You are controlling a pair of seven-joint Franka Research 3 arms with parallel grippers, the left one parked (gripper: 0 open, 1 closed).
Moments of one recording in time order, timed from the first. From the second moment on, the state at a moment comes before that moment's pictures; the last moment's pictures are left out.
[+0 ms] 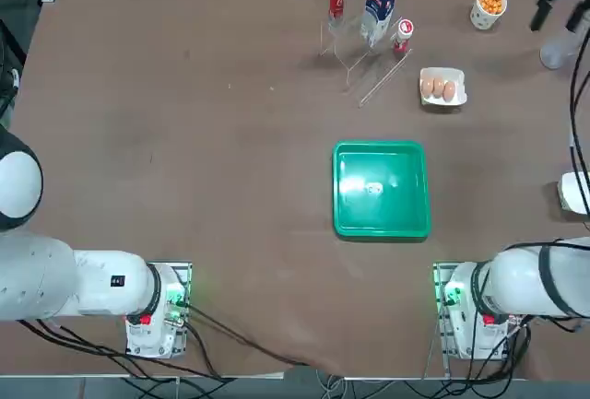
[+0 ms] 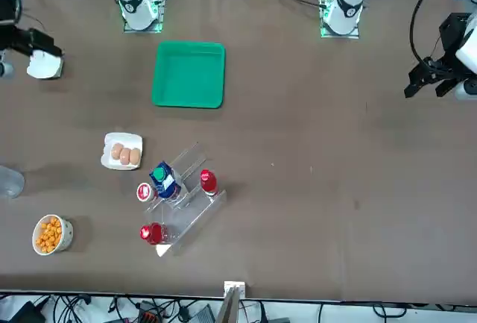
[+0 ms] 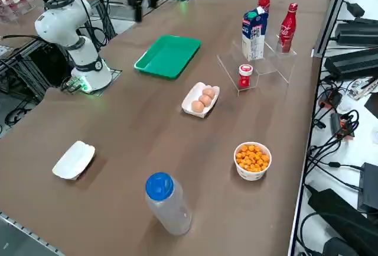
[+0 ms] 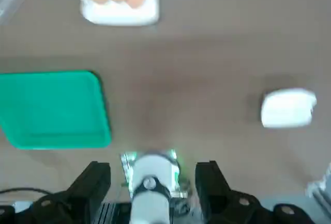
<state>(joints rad) -0.03 -0.03 -0.13 -1.65 -0.05 1.24 -0.05</state>
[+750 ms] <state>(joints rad) -0.51 0.07 -0.15 -2.07 -0.21 1.61 -0.25</state>
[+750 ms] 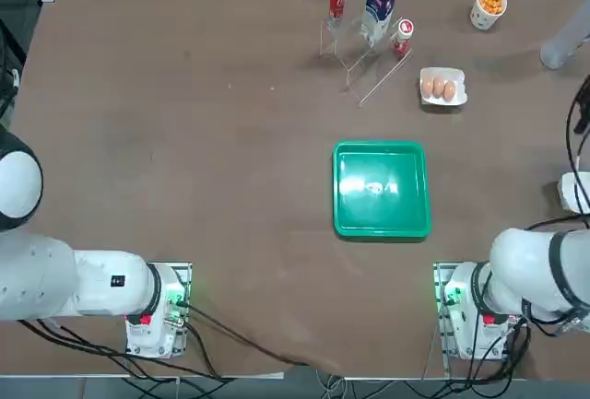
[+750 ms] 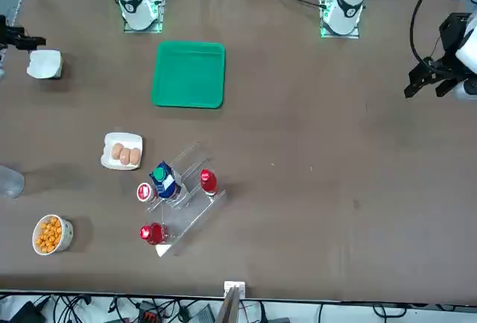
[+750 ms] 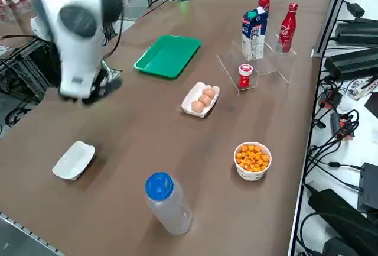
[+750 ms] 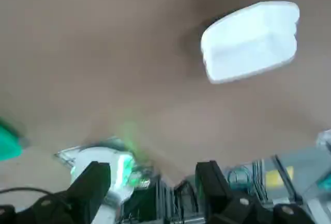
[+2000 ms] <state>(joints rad) -0.81 0.23 -0.14 -2.42 -0.21 2.47 -0.53</state>
